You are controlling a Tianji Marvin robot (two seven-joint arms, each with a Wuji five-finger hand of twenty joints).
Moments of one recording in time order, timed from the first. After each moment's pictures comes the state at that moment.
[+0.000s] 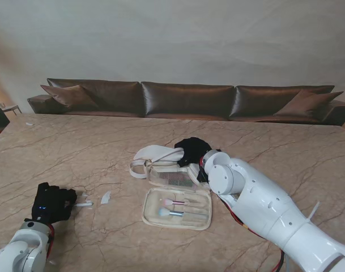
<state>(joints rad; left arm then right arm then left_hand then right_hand) 1.77 -1.04 -1.45 -1.36 1.15 0.03 0.37 -1.03 -1.17 0.75 -1.23 -0.49 0.13 0.01 0.58 -0.65 1.13 -0.32 0.70 -0.24 0.98 0.76 0.88 -0.12 0.43 1.03 0.53 0.12 0.54 0.79 -0.06 0.12 0.84 0.63 0.48 -0.93 1.29 -0.34 0.88 -0.24 0.96 0.50 1.20 -0.02 0.89 0.57 1.24 0.09 1.18 0.95 1.06 0.23 1.70 0.86</state>
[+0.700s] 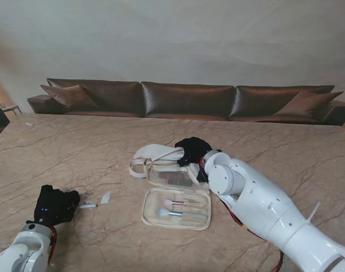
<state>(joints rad) 1.82 -1.06 -1.47 -1.44 1.13 0.02 0.33 -1.04 -1.18 0.77 -1.23 -0.48 0.13 0.00 0.61 -0.66 1.11 -0.33 0.70 -0.24 0.98 0.73 1.09 -0.10 0.36 0.92 0.66 0.10 0.57 0.79 -0.05 0.08 1.00 0.69 0.48 -0.93 1.29 -0.34 0.88 -0.24 0.96 0.50 1.20 -0.02 0.89 0.58 1.24 0.09 1.18 0.95 1.06 0.23 1.70 0.86</state>
